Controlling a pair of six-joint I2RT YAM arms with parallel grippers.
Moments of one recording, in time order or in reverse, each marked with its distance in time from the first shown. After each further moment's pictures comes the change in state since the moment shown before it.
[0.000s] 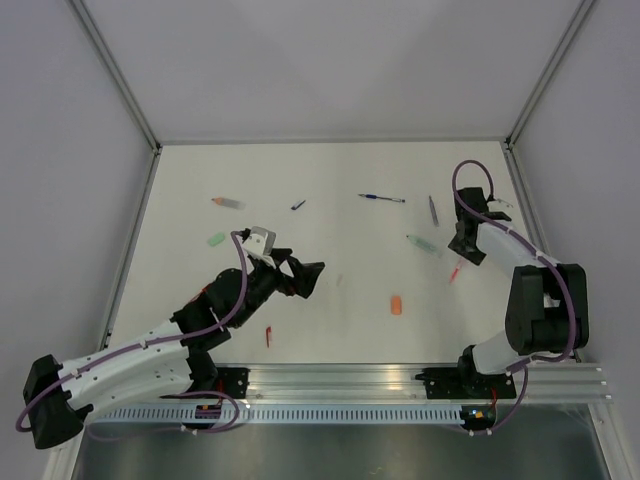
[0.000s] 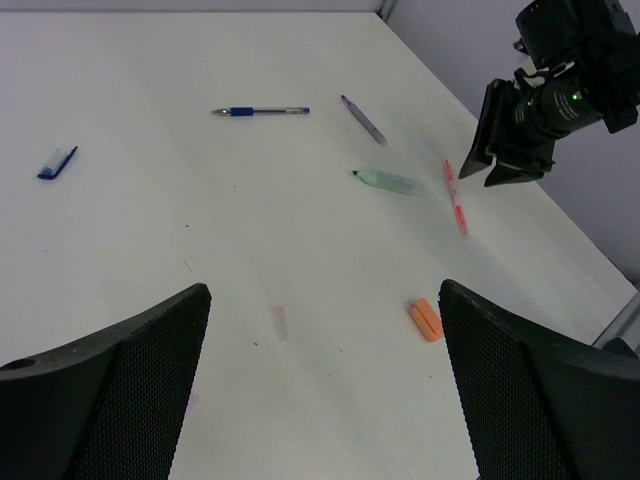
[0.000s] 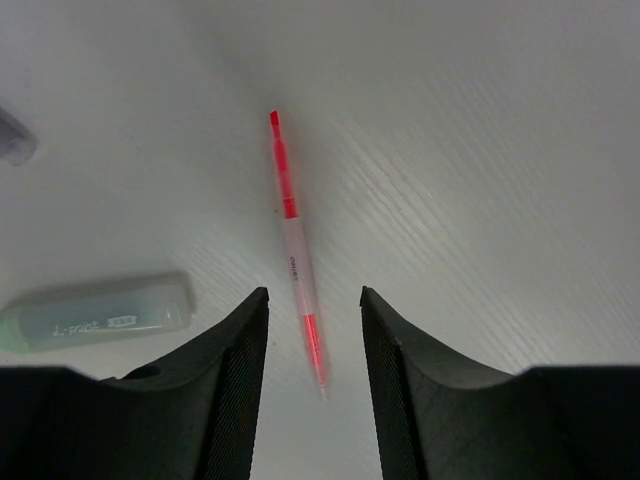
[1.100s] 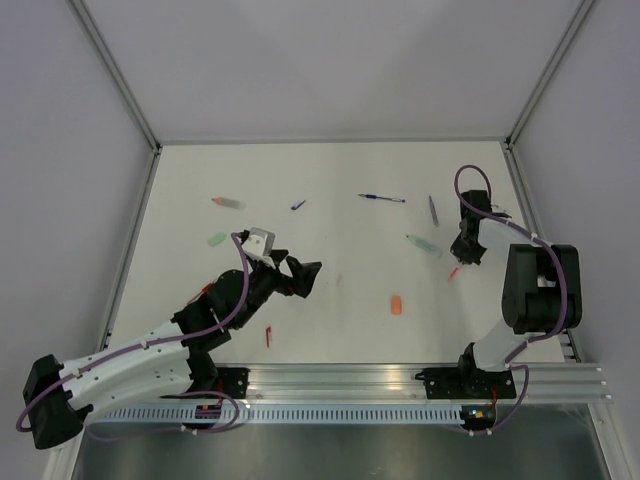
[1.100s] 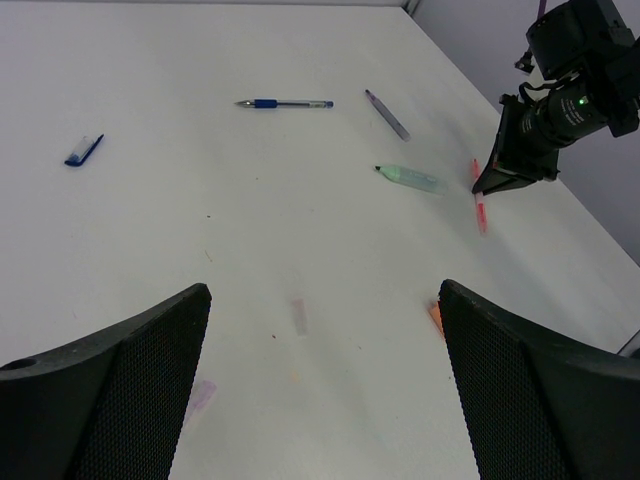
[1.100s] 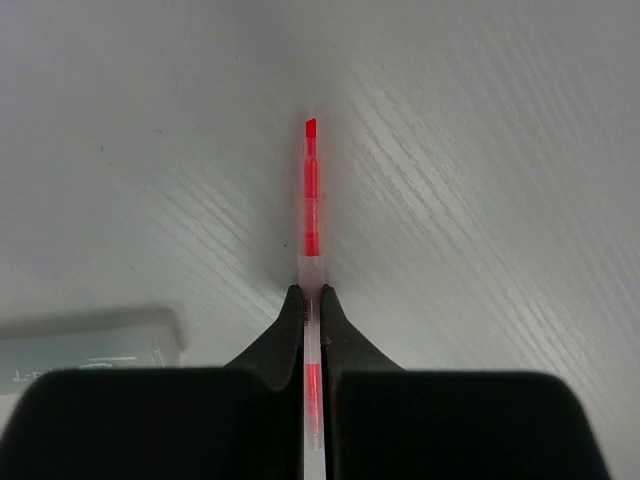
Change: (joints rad) left arm 0.000 -0.005 -0.014 -0.015 -0.053 0.000; right arm -0.091 0.140 -0.010 0.093 -0.142 -0.068
